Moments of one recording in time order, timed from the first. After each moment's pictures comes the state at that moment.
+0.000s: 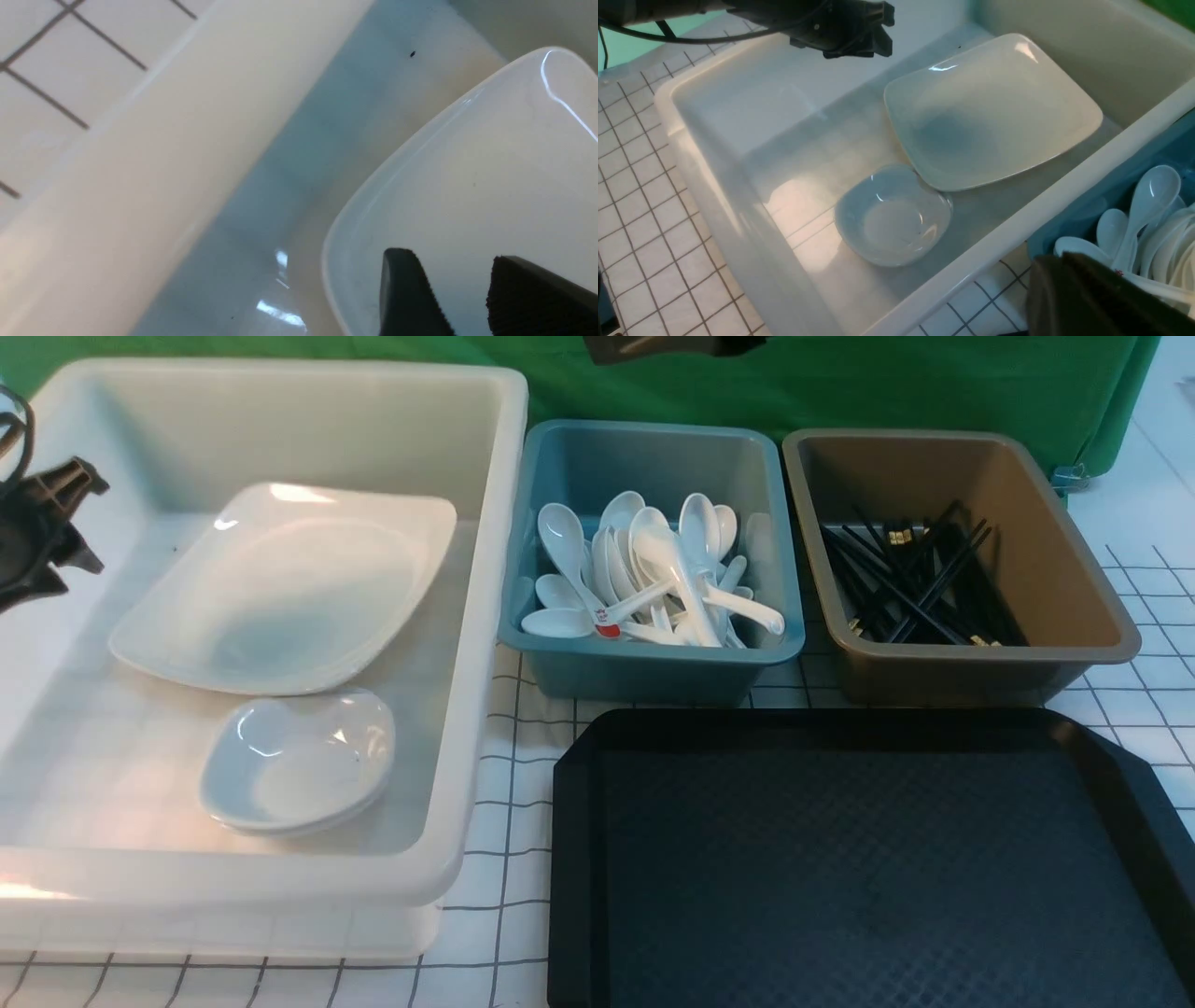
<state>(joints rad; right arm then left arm) 0.67 1.65 -1.94 0.35 1.01 -0.29 0.32 1.86 -1.34 -0.31 0.44 -0.22</state>
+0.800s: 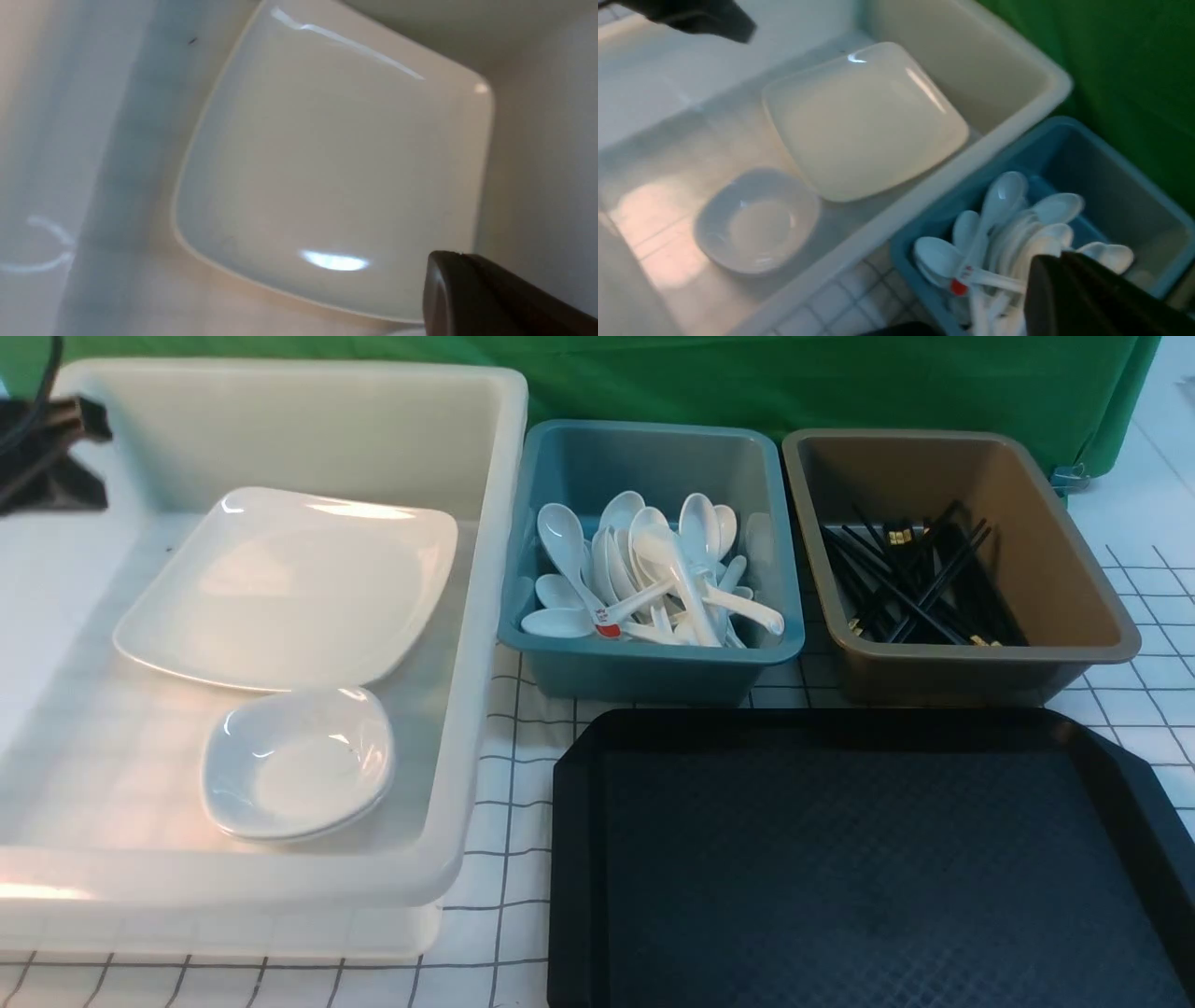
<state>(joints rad) 0.67 1.60 -1.96 -0.04 0.98 -0.21 0.26 1.54 -1.34 -0.56 0.75 0.42</state>
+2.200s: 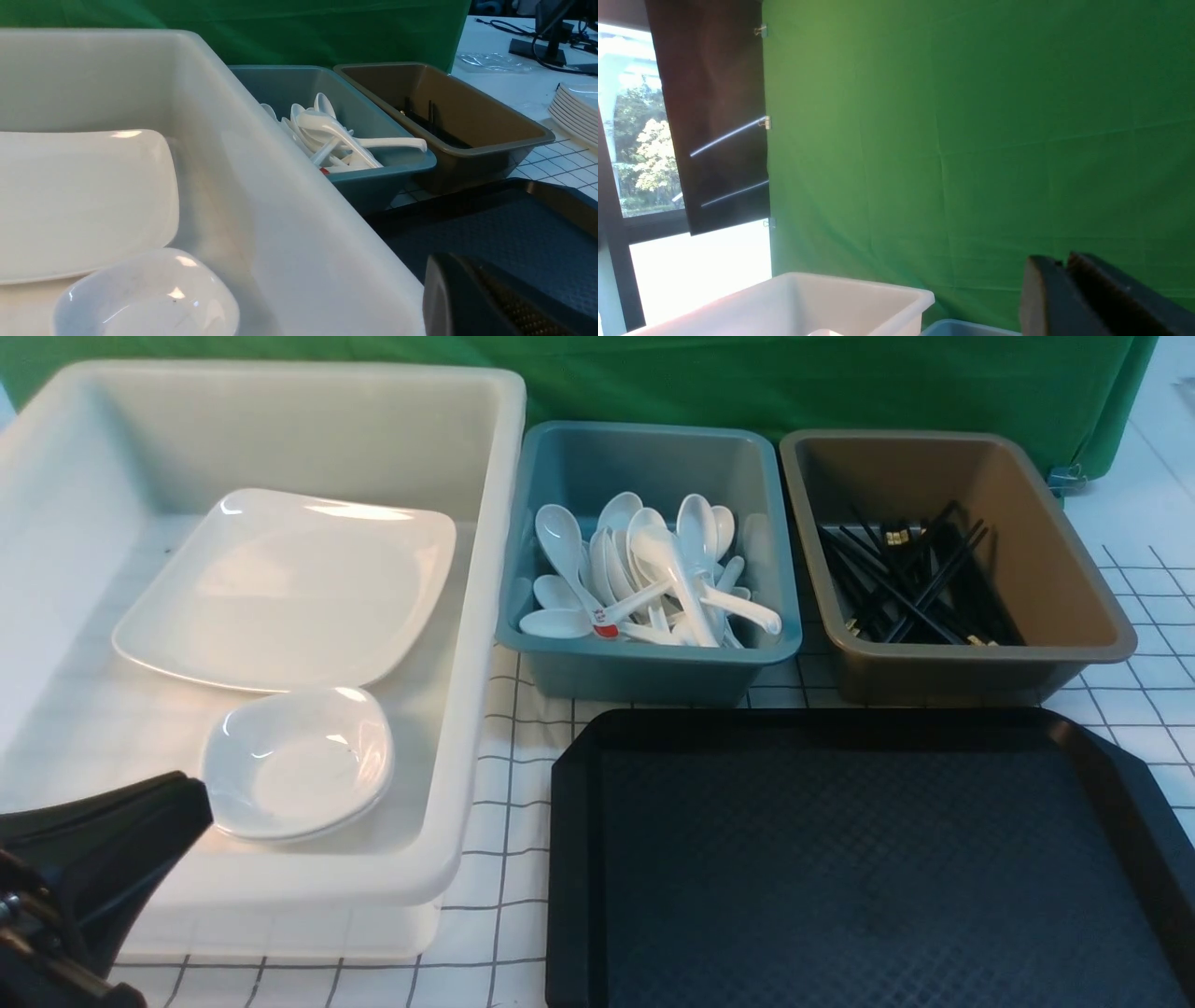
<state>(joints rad) 0.67 0.03 -0.52 -0.49 0.22 0.47 -0.33 0.40 -0.35 -0.57 0.24 0.43</state>
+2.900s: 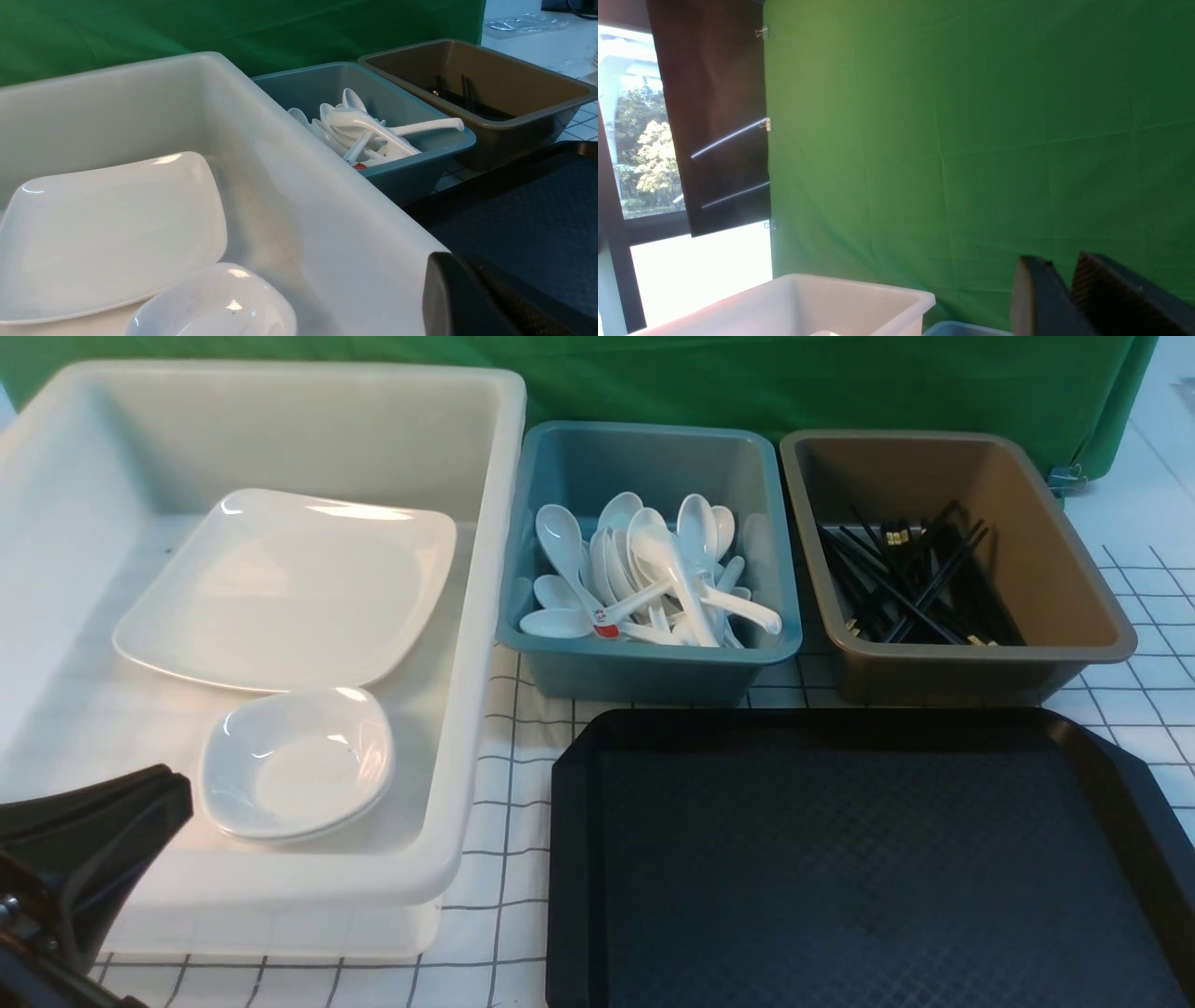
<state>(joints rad) 0.67 0.03 -0.52 -0.49 0.22 0.47 -0.33 0.40 -0.35 -0.42 0.23 0.47</state>
